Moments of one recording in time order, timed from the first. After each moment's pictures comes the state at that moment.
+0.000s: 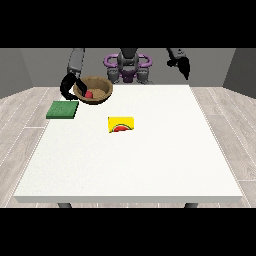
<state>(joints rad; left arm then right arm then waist) -0.33 0.15 0.04 -1.20 -0.03 0.01 -0.23 -0.58 -0.34 -0.15 -0.61 0.11 -0.33 0.08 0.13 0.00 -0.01</state>
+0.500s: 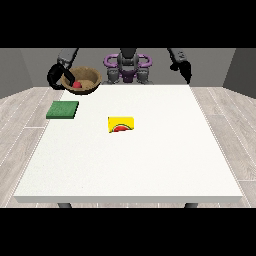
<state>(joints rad) -0.28 0.19 0.12 -1.14 -0.01 -0.01 -0.30 -0.58 -0.40 -0.16 -0.73 0.08 -0.23 0.22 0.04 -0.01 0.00</state>
